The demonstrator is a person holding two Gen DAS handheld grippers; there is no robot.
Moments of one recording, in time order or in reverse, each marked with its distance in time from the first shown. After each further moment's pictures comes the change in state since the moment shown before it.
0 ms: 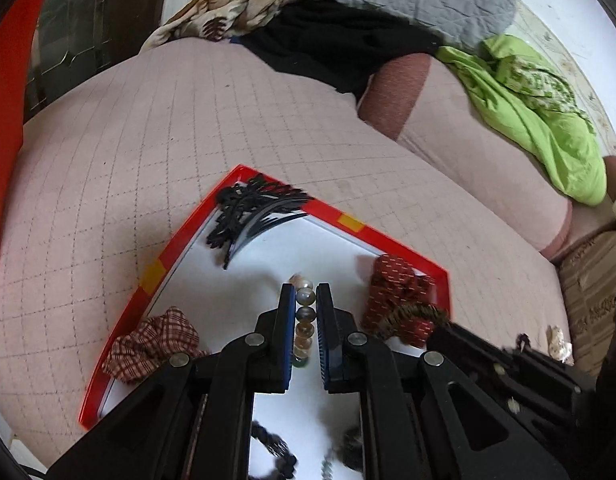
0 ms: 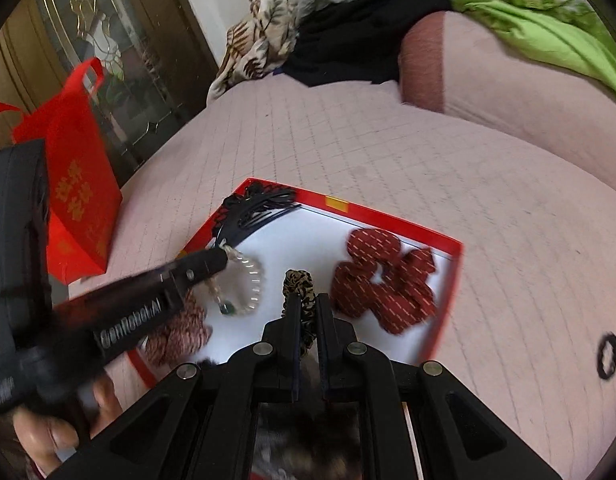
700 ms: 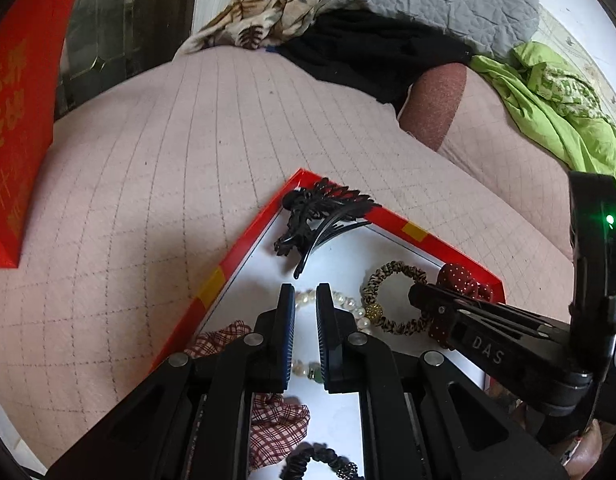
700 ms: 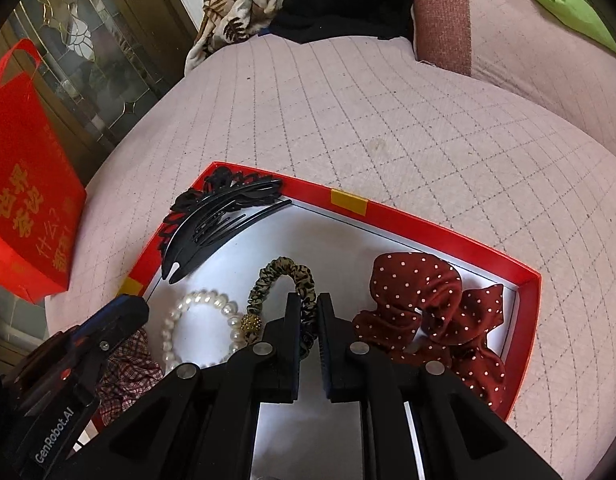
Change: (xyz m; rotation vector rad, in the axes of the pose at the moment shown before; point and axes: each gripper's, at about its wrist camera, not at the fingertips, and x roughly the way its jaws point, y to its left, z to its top) left arm 0.006 0.031 -0.007 0.002 -0.069 0.101; right arm 0.076 -0.008 0.022 0.033 0.097 -0.028
